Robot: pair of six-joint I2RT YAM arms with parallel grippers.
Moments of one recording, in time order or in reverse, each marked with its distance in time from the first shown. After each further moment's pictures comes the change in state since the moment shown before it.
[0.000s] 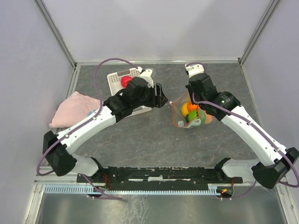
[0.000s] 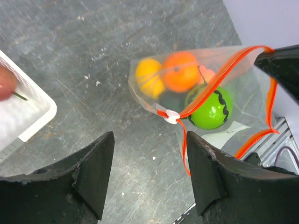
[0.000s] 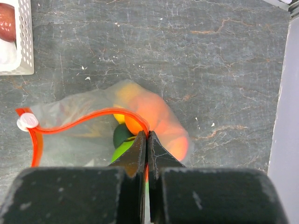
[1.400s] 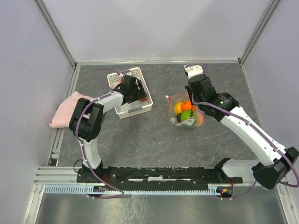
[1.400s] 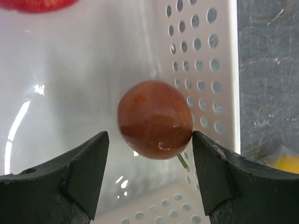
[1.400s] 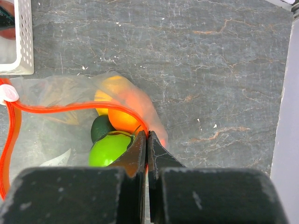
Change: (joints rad) left arm 0.395 0.487 -0.050 0.232 -0.023 -0.150; right arm 0.000 -0.003 -0.034 0.035 -0.002 -0.004
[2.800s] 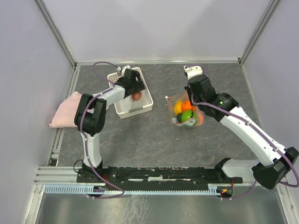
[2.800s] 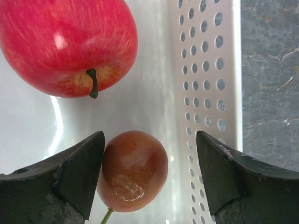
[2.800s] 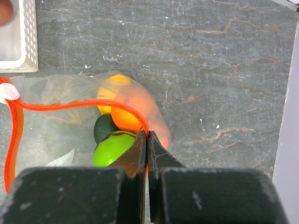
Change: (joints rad) left arm 0.027 0.125 0.192 -0.021 -0.153 0.019; right arm 0.000 -0.002 -0.010 0.006 -0.015 0.000
